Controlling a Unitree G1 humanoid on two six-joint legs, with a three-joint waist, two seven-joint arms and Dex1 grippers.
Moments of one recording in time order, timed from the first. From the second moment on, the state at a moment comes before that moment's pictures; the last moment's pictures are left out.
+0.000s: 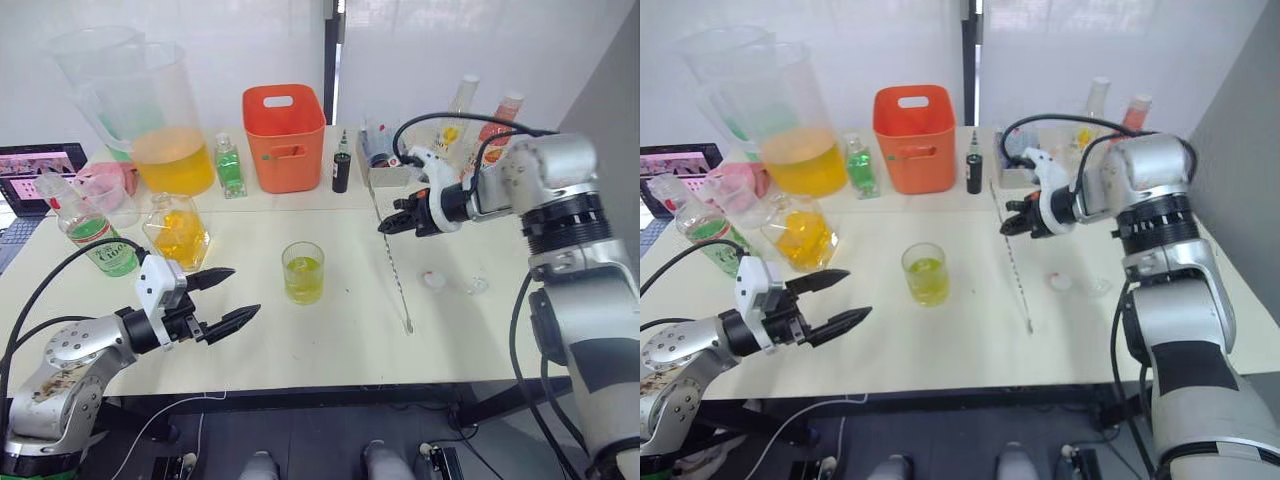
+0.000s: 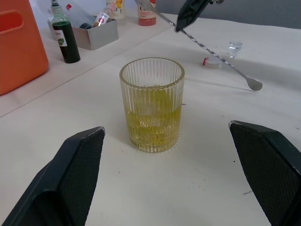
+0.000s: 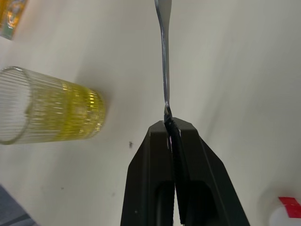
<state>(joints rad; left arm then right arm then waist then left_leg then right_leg) -0.05 0.73 0.30 -0.38 -0.63 0.42 -0.89 -1.40 -0.57 0.33 0.76 0.45 1.32 0.73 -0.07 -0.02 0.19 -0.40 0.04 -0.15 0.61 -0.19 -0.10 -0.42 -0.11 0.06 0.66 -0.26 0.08</state>
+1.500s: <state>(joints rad) 0.03 0.96 0.44 -0.04 -0.52 0.35 -1.04 -0.75 -0.72 -0.26 0.11 0.39 0.83 1.15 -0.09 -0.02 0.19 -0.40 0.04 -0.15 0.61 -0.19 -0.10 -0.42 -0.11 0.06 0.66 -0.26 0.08</state>
